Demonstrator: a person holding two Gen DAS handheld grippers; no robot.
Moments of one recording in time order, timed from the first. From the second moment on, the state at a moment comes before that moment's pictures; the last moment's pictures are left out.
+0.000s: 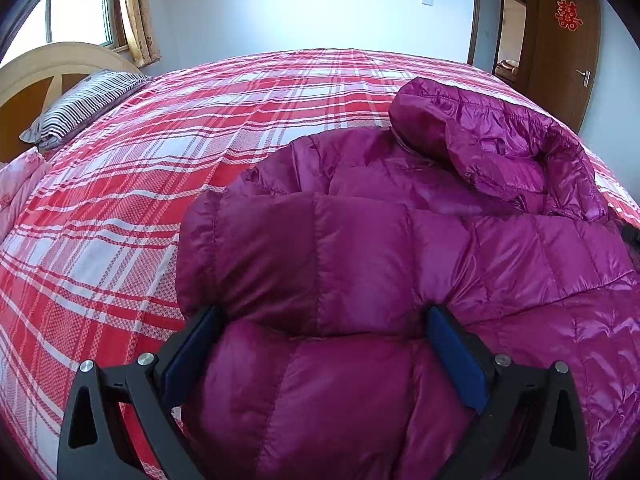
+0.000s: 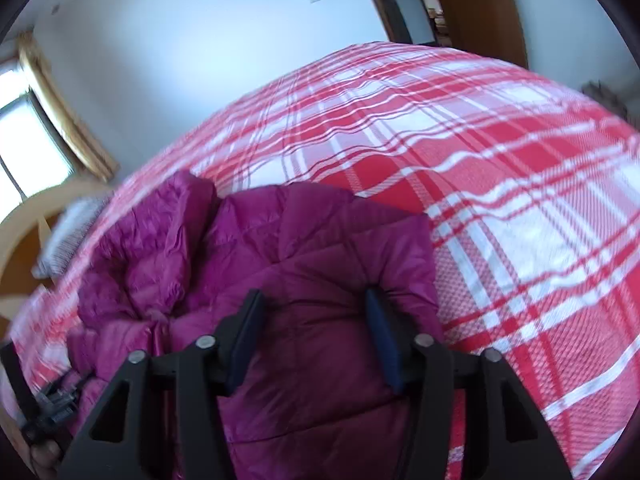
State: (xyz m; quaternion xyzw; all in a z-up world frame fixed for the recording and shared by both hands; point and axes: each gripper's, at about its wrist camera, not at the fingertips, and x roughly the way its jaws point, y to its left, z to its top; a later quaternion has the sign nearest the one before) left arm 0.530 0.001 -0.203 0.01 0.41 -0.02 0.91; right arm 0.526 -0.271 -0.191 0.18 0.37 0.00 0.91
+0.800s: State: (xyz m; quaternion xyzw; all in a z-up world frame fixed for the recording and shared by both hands) left arm 0.532 0.011 -0.208 -0.01 0.41 -0.04 0.91; right arm 0.713 -0.105 -0.140 -0.16 0.47 0.19 0.84
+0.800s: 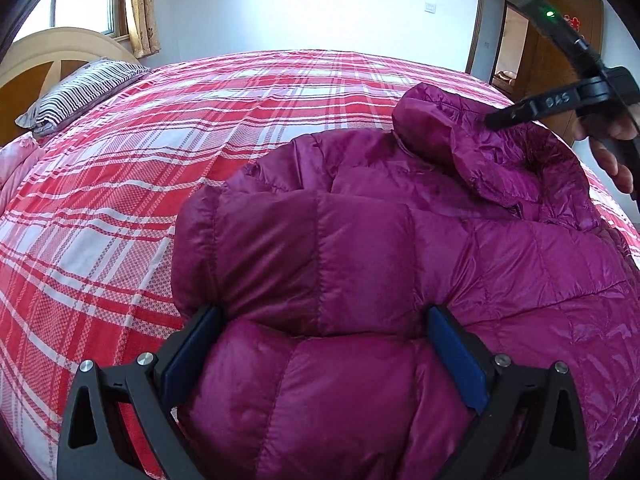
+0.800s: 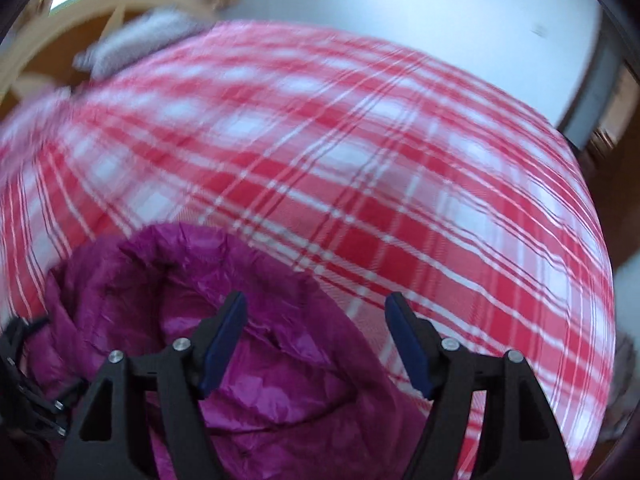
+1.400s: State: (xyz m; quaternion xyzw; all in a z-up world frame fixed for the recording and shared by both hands) left arm 0.531 0.013 -0.200 -0.02 0.41 -0.04 0.91; right arm 0.617 -0.096 -0.189 -0.29 0.33 0.15 0.88
